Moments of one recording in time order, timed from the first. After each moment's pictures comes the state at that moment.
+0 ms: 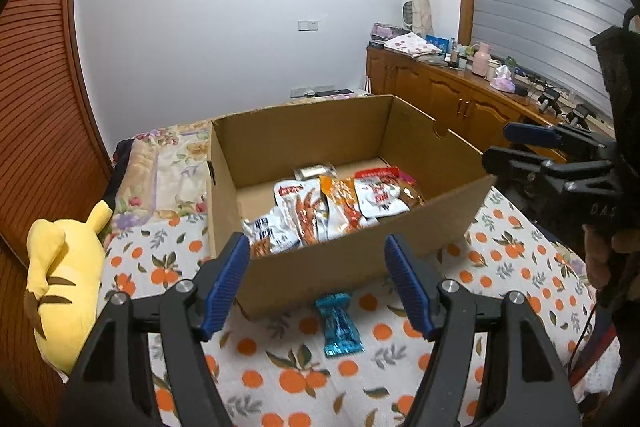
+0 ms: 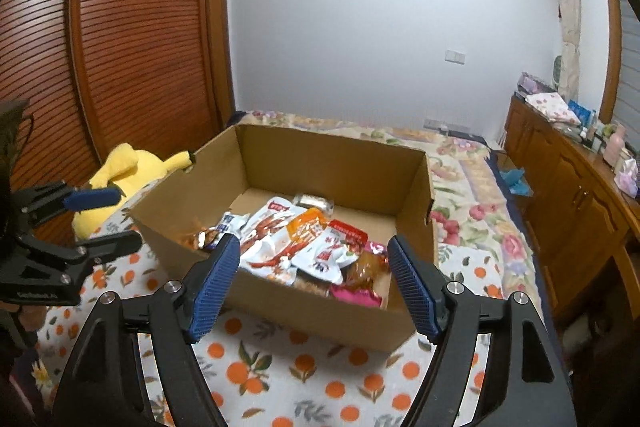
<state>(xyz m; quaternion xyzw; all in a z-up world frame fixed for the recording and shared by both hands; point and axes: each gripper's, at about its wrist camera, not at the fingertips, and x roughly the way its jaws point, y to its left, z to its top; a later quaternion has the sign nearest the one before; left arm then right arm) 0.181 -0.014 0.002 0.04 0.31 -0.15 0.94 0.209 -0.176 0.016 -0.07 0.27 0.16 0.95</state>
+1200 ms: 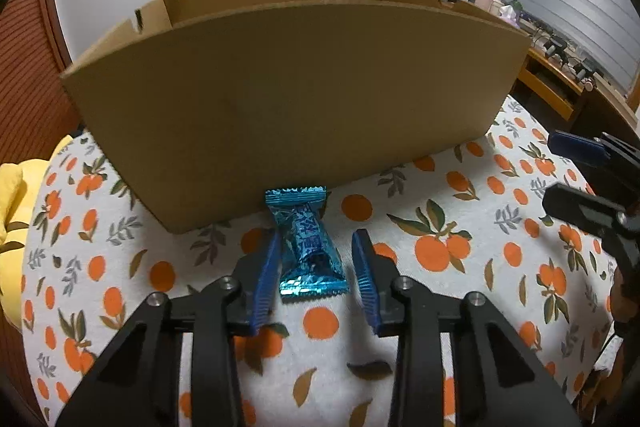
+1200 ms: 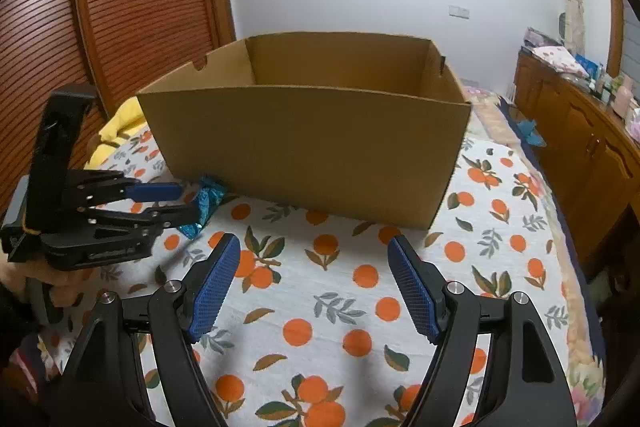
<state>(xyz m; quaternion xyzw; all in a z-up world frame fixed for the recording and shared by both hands) 0.204 -0.044 -0.111 0.05 0.42 -0.16 0.89 0.166 -0.190 -0.082 -0.05 0.33 0.17 0.93</state>
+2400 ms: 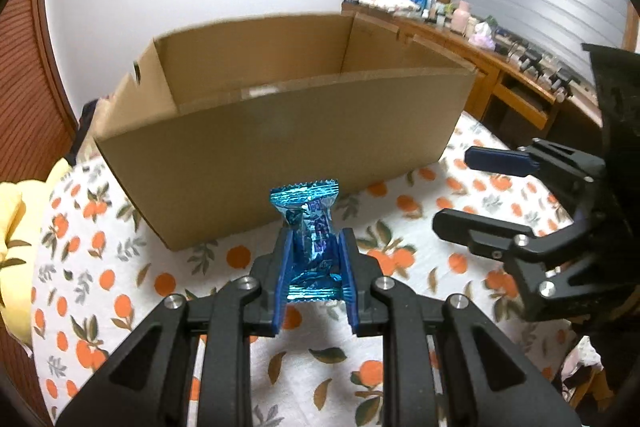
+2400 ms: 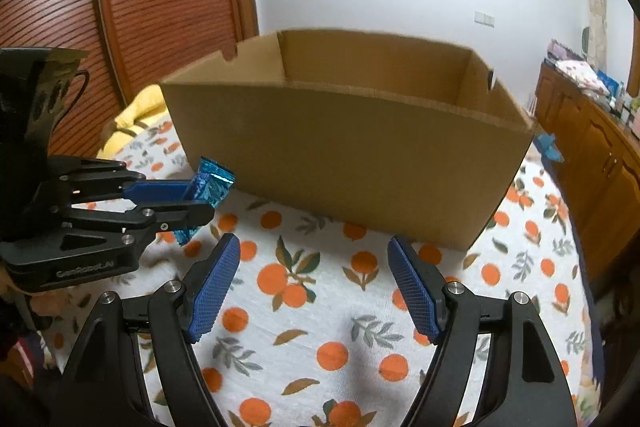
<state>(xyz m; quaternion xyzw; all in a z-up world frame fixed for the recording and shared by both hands) 0.164 -0.031 -0.062 0.04 0.37 -0.20 0.91 0.174 -0.164 -0.078 -0.07 0.32 0.21 0.92</state>
